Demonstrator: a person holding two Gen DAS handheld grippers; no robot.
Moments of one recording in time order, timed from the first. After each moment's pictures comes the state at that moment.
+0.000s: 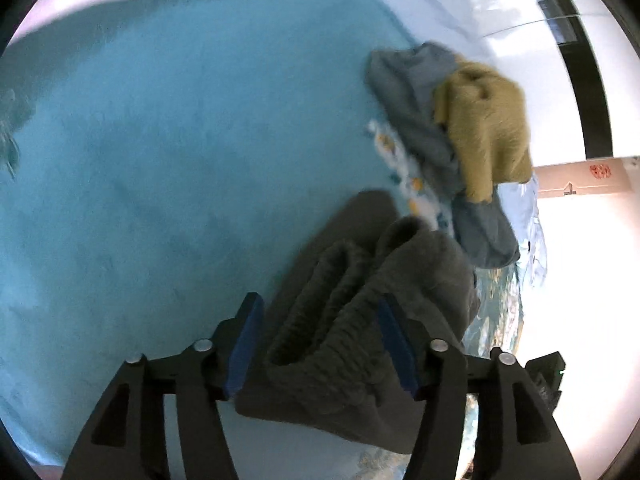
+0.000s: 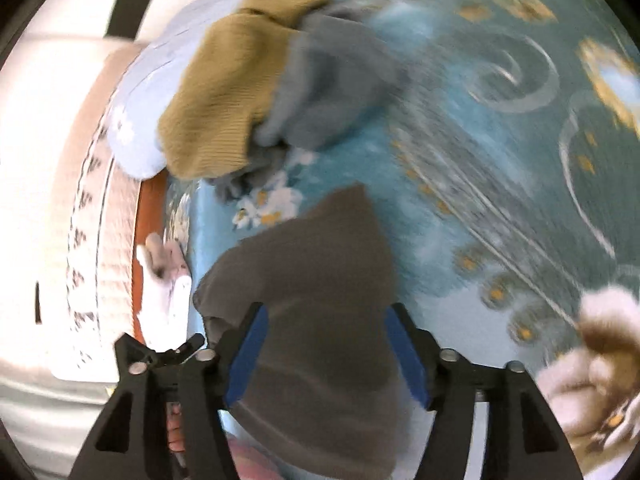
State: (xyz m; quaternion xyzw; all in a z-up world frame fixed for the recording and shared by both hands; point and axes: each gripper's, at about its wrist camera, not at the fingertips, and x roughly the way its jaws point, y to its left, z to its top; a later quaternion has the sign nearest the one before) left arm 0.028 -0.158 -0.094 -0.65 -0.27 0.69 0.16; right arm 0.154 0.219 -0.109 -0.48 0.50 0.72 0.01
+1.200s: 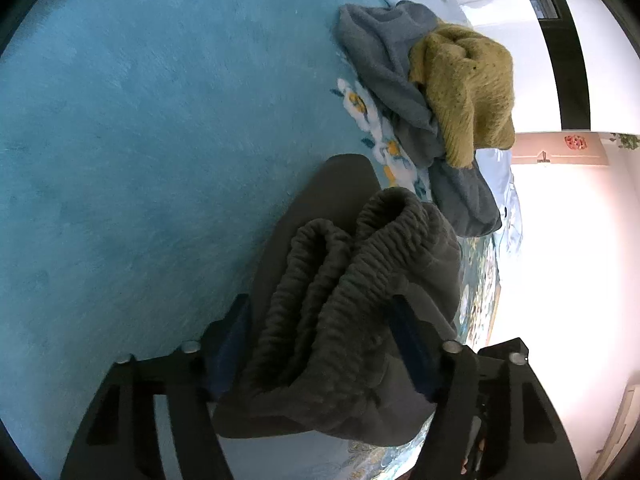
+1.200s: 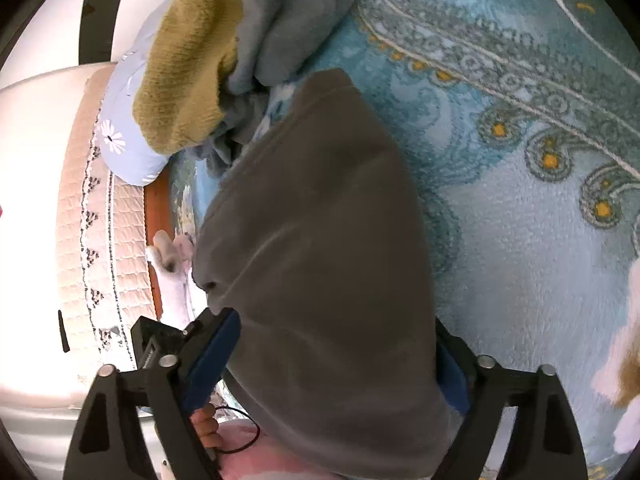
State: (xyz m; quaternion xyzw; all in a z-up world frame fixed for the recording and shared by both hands) left arm 0.020 -0.146 -0.108 -0.66 -0.29 0.66 0.23; right arm 0.158 0.172 -0.138 -0.49 0.56 0.67 0.00
